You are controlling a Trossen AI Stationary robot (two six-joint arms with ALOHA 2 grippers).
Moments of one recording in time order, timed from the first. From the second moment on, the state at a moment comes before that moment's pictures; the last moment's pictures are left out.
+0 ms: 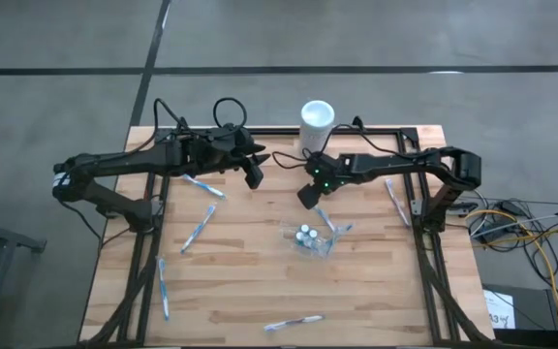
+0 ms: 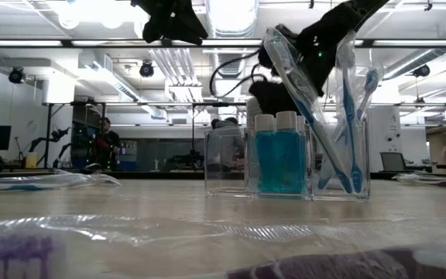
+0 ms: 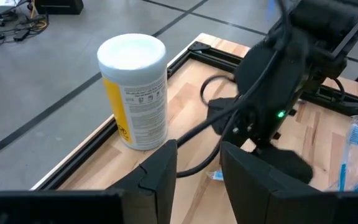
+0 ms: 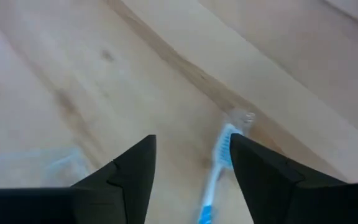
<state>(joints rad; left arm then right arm) 0.17 1.27 1.22 -0.38 -0.29 -0.22 -0.27 1.68 1.02 -0.37 -0.05 0.62</state>
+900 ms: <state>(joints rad) 0.17 1.27 1.22 -0.38 -0.29 -0.22 -0.28 1.80 1.04 -0.39 0.05 0.68</state>
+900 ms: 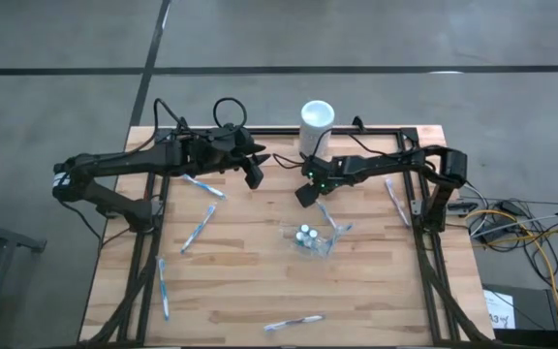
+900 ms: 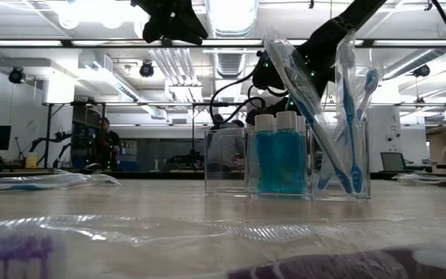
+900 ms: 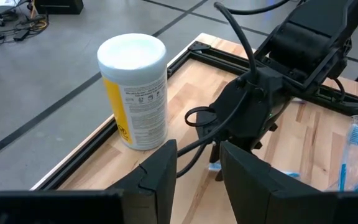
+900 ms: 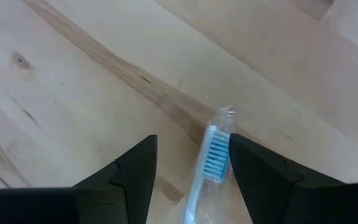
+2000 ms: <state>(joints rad) 0.17 1.27 1.22 -0.38 -0.29 -0.22 -0.28 1.85 1.09 -0.48 0.09 0.70</state>
